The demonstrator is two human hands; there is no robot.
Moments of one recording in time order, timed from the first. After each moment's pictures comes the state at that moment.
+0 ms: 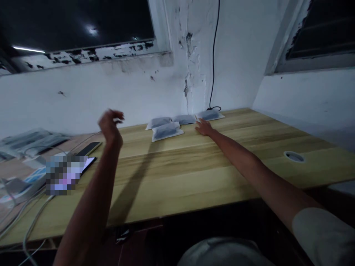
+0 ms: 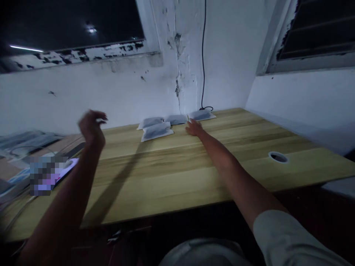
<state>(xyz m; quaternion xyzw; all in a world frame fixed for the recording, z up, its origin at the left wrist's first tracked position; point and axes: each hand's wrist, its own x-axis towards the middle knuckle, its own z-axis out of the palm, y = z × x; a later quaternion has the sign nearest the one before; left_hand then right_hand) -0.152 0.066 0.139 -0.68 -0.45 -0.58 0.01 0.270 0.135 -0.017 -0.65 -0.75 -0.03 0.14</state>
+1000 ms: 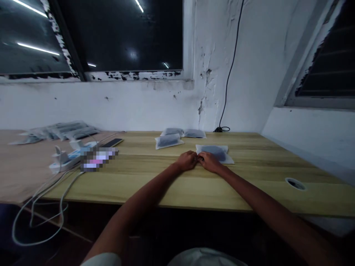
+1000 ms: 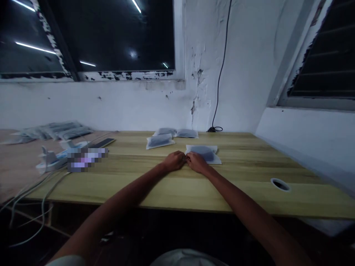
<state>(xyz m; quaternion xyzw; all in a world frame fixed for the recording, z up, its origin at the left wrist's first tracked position) 0.017 0.005 -0.002 -0.92 -0.33 -0.21 0.06 0.212 -0.016 -0.009 -0.48 -0.84 -0.01 0.24</state>
